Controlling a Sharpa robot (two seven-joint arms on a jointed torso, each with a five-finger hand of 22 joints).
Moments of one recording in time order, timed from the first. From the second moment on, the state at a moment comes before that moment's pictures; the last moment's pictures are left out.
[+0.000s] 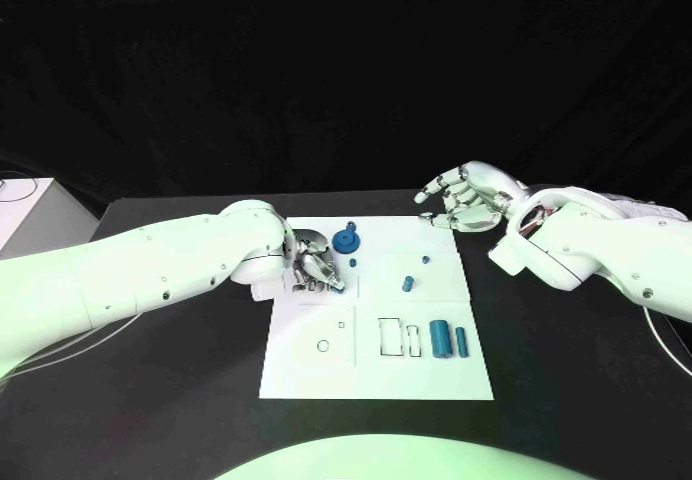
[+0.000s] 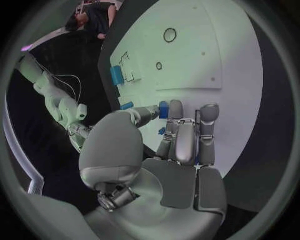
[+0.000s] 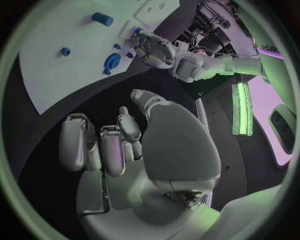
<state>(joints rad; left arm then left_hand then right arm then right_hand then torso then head) 1.24 -0.64 -0.10 1.37 -0.90 0.19 -0.49 1.11 -0.14 0.82 0.14 0.08 0.81 0.10 0.61 0.84 1.07 0.02 0.96 0.63 1.45 -0.04 1.39 1.27 0.15 1.07 0.07 1.23 0.87 1.33 -0.86 -0.17 1.53 -0.91 -0.36 0.06 1.37 -0.22 0.40 0.17 0.35 0.84 0.17 0.27 0.28 1.28 0.08 1.21 1.25 1.47 0.00 1.48 1.31 0.05 1.43 0.11 1.28 1.31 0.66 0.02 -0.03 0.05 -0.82</state>
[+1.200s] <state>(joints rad) 1.24 -0.69 -0.10 1.43 -1.04 0.01 -0.49 0.95 -0.20 0.79 0.12 0.55 0.89 0.08 0.69 0.97 1.27 -0.04 1.13 0.83 1.46 -0.09 1.51 1.31 0.11 1.25 0.01 1.40 1.13 1.33 -0.88 -0.17 1.53 -0.90 -0.36 0.06 1.36 -0.22 0.41 0.17 0.36 0.85 0.17 0.27 0.28 1.28 0.08 1.21 1.25 1.47 0.00 1.48 1.31 0.05 1.43 0.11 1.27 1.31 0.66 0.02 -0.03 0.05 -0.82</state>
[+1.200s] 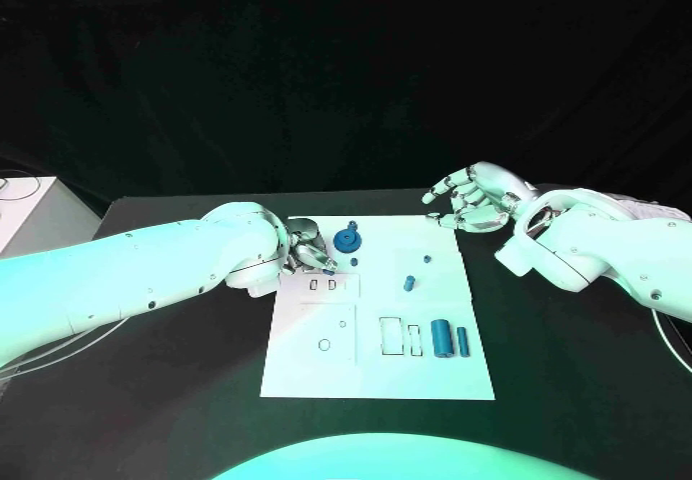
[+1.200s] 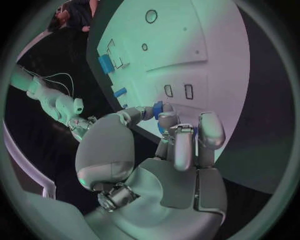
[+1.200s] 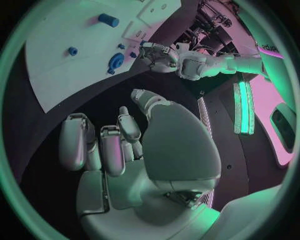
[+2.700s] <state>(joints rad) 1.24 -0.67 -0.13 1.43 -1.09 0.03 -0.50 0.95 -0.20 0.79 0.11 0.57 0.90 0.08 0.69 0.97 1.27 -0.04 1.14 0.84 1.47 -0.09 1.51 1.31 0.12 1.26 0.01 1.41 1.15 1.33 -0.88 -0.17 1.52 -0.90 -0.42 0.02 1.35 -0.24 0.44 0.17 0.43 0.85 0.17 0.28 0.28 1.29 0.08 1.21 1.24 1.47 0.00 1.47 1.31 0.05 1.43 0.11 1.26 1.31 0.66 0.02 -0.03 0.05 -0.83</state>
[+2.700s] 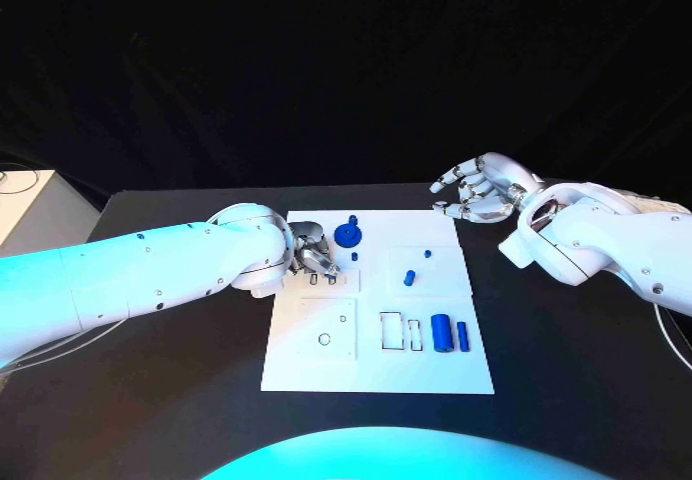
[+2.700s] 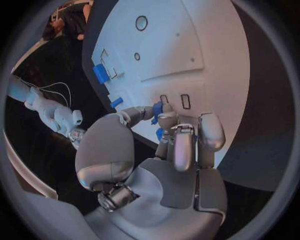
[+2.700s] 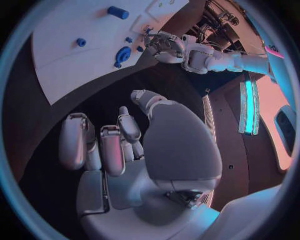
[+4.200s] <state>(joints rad) 1.24 -0.66 -0.14 1.42 -1.11 0.04 -0.50 0.95 -0.20 0.79 0.11 0.56 0.91 0.07 0.69 0.96 1.27 -0.04 1.14 0.83 1.47 -0.09 1.51 1.31 0.12 1.26 0.01 1.41 1.14 1.32 -0.86 -0.17 1.51 -0.76 -0.47 0.09 1.30 -0.25 0.51 0.15 0.30 0.83 0.17 0.31 0.28 1.04 0.08 0.71 0.73 1.34 0.00 0.79 0.79 0.17 1.19 0.10 0.48 0.95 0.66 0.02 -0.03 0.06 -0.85</state>
